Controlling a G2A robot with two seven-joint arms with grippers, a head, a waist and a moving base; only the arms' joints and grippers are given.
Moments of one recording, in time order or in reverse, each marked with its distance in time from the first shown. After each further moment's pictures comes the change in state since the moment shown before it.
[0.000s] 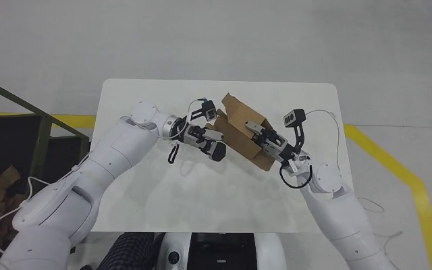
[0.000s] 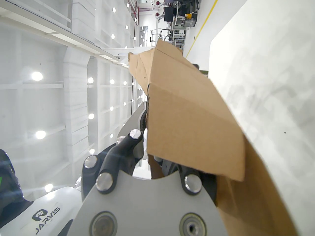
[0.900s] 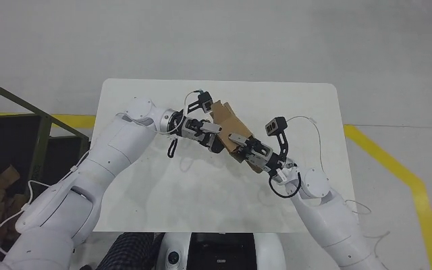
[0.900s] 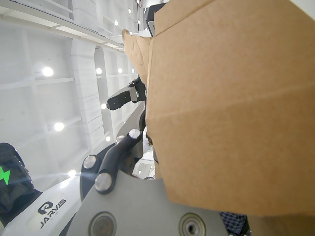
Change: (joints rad) left arm 0.025 -0.018 -0.119 -0.012 0.078 0.000 0.000; right arm -0.016 -0.021 -0.077 -0.033 0.028 0.041 0.037
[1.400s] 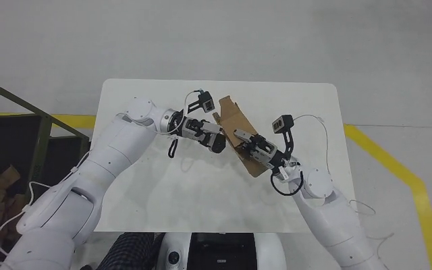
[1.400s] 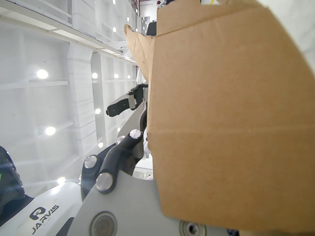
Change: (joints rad) left arm 0.012 0.003 -0.021 -0.018 0.009 0.000 0.000; right arm -0.002 0.004 0.055 0.008 -0.065 -0.019 -0.045
